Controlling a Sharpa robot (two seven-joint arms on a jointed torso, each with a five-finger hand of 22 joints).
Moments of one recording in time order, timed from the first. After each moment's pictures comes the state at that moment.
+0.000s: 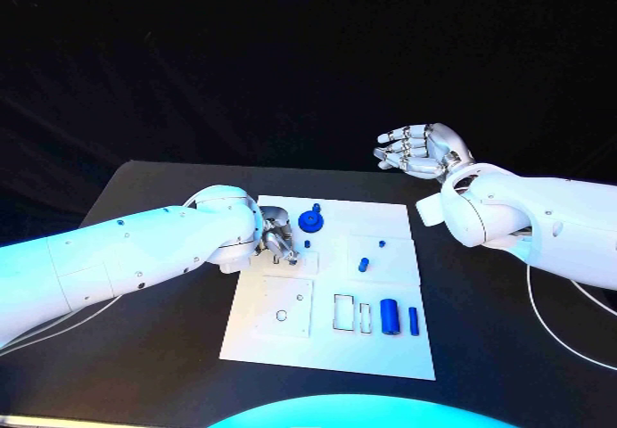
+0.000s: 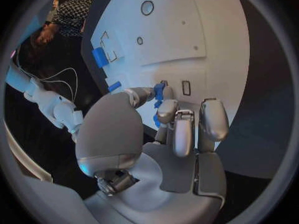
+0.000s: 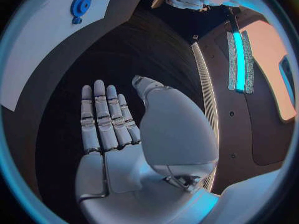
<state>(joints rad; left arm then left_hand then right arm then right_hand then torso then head) 1.23 -0.62 -0.06 1.43 -1.13 0.16 -0.57 1.22 -0.24 0.71 0.27 0.27 0.87 0.06 0.77 0.70 1.30 -0.02 1.24 1.02 1.47 -0.07 1.55 1.31 0.10 1.32 0.04 1.41 1.15 1.34 -0.83 -0.18 1.48 -0.38 -0.60 0.26 1.39 -0.20 0.39 0.23 0.23 0.75 0.20 0.33 0.22 0.93 0.18 0.35 0.07 1.03 0.14 0.20 0.33 0.18 0.83 0.26 0.07 0.36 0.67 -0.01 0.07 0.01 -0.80</state>
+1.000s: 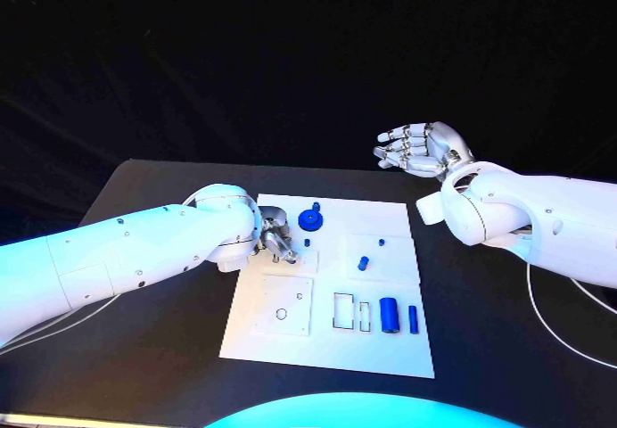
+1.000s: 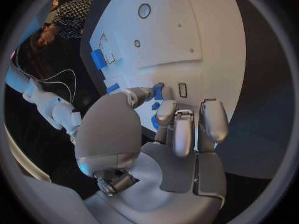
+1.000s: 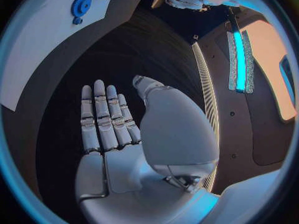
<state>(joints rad) 1.23 -0.62 -0.06 1.42 -1.13 0.18 -0.58 1.18 -0.26 0.71 0.27 0.31 0.89 0.05 0.77 0.71 1.33 -0.02 1.25 1.05 1.46 -0.07 1.56 1.31 0.10 1.33 0.04 1.41 1.16 1.34 -0.83 -0.18 1.48 -0.38 -0.60 0.26 1.38 -0.20 0.39 0.23 0.23 0.75 0.20 0.33 0.22 0.93 0.18 0.35 0.07 1.03 0.14 0.19 0.32 0.18 0.83 0.27 0.07 0.35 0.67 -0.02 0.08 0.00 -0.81</state>
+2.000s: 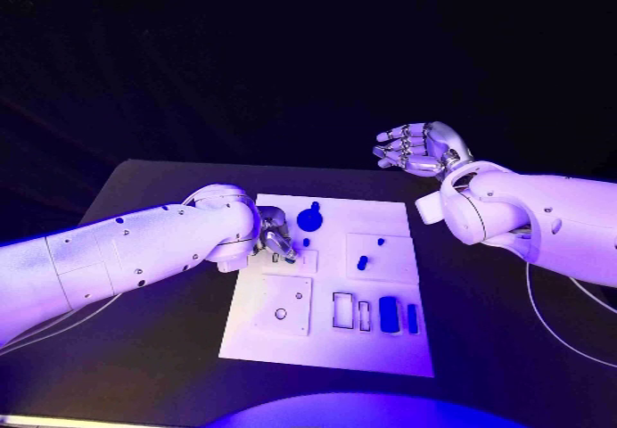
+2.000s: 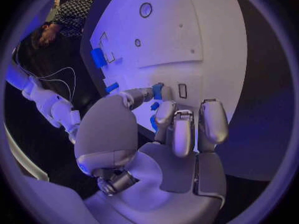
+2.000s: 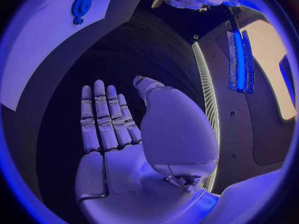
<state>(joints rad) 1.22 -0.62 -0.06 1.42 -1.11 0.17 -0.59 1.08 -0.23 0.77 0.18 0.30 0.91 0.05 0.76 0.71 1.35 -0.04 1.27 1.08 1.47 -0.08 1.56 1.31 0.10 1.34 0.03 1.42 1.17 1.34 -0.83 -0.18 1.48 -0.38 -0.59 0.26 1.37 -0.20 0.39 0.23 0.22 0.75 0.20 0.32 0.22 0.93 0.18 0.35 0.07 1.03 0.14 0.19 0.32 0.18 0.83 0.27 0.07 0.34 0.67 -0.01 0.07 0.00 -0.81</state>
